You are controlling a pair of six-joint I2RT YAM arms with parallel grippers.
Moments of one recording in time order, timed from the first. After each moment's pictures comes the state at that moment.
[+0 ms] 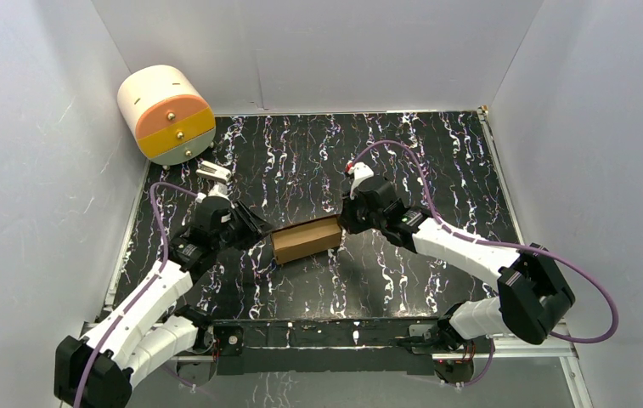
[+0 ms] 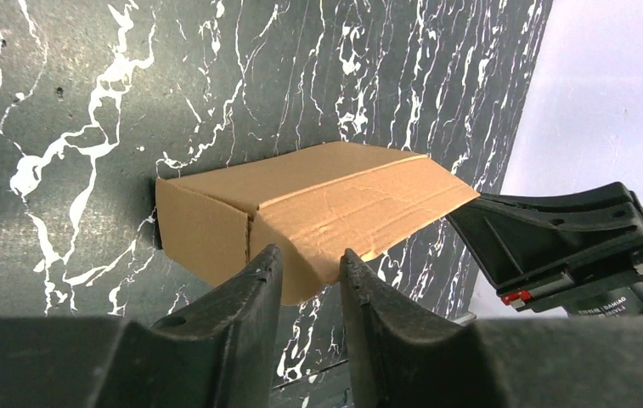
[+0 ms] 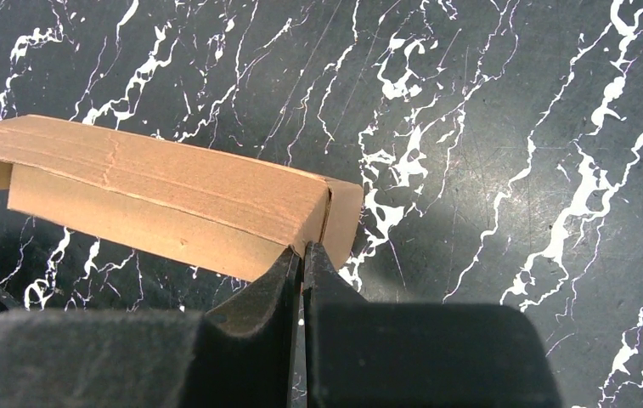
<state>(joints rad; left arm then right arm) -0.45 0.86 0.61 -0.38 0.08 -1.02 0.77 1.35 0.83 -0.13 -0.04 0.35</state>
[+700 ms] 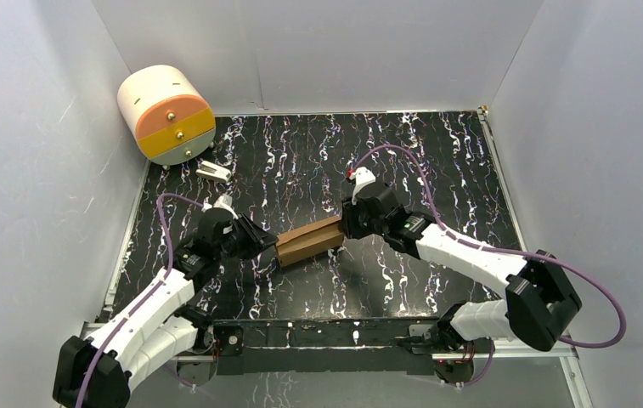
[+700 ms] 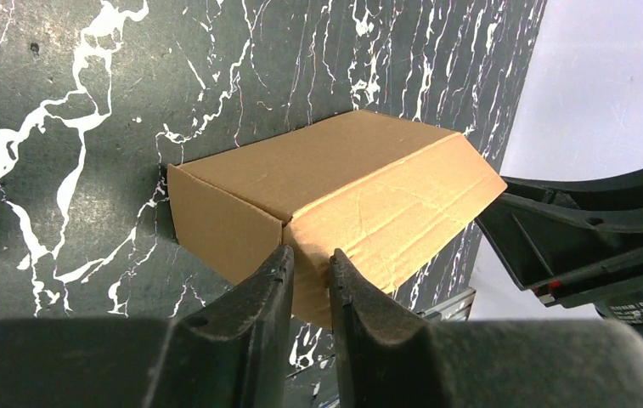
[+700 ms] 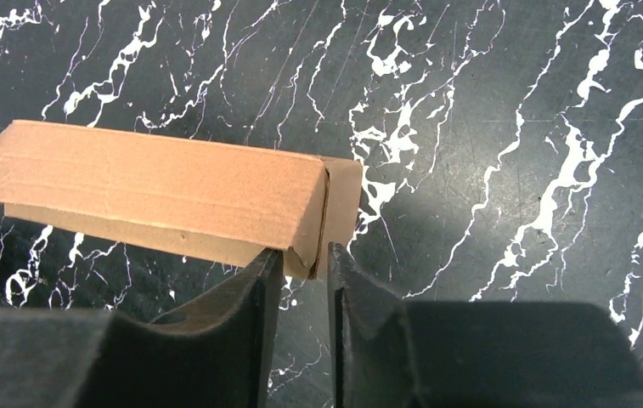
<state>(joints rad) -0.46 0.85 0.47 -0.26 0.16 -1.05 0.80 1.30 0.80 -0.15 0.03 0.36</state>
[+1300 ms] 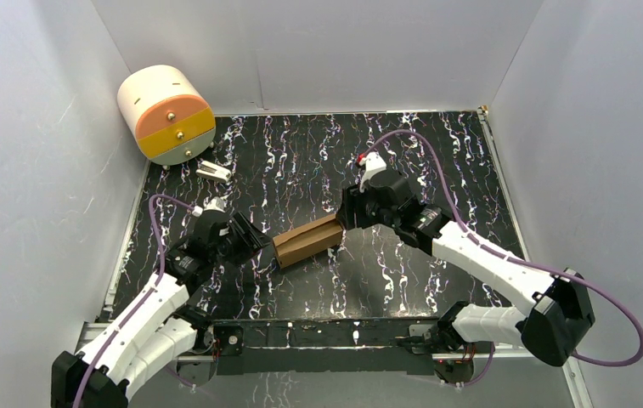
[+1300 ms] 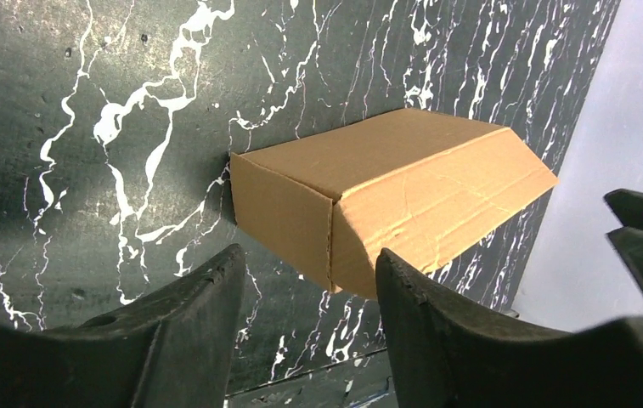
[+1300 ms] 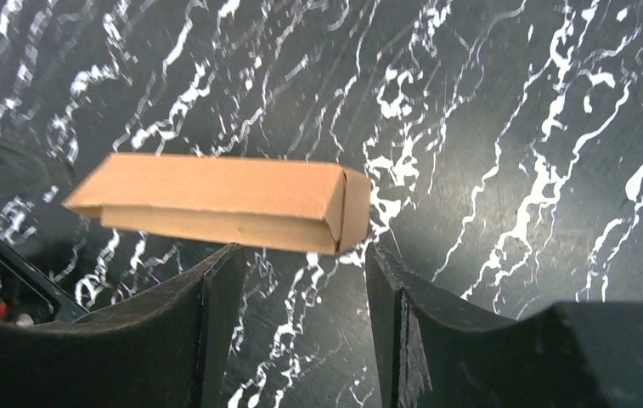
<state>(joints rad) -0.46 0.79 0.52 -0.46 0.06 -1.00 0.79 1.19 0.89 -0.31 0.02 0.36</state>
